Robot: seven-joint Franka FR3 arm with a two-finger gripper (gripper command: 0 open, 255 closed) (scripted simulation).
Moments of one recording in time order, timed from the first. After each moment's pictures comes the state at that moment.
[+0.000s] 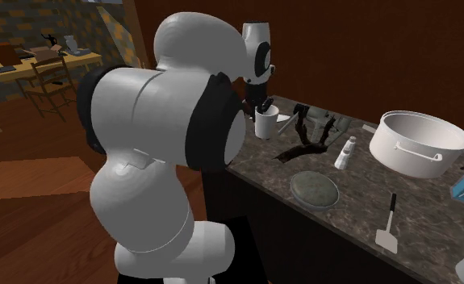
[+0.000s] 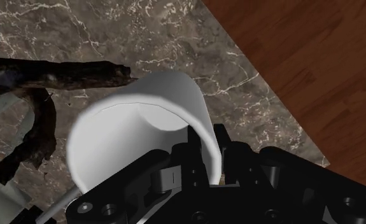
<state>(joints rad) -0.20 -0.19 -0.40 -2.01 -0.13 1.96 -0.51</state>
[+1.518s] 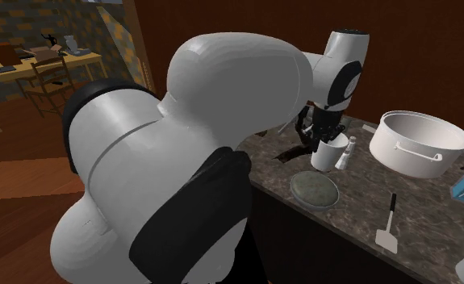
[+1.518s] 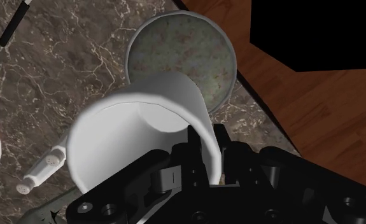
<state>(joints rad) -0.38 -0.39 -0.68 -2.12 -0.24 1.94 -0.92</state>
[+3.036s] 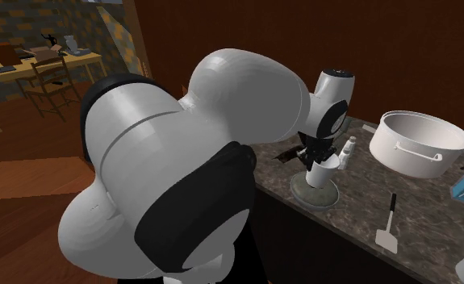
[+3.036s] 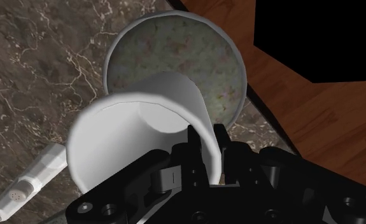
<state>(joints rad) -0.38 -0.34 -0.74 -2.30 -0.25 2.16 -0.94</state>
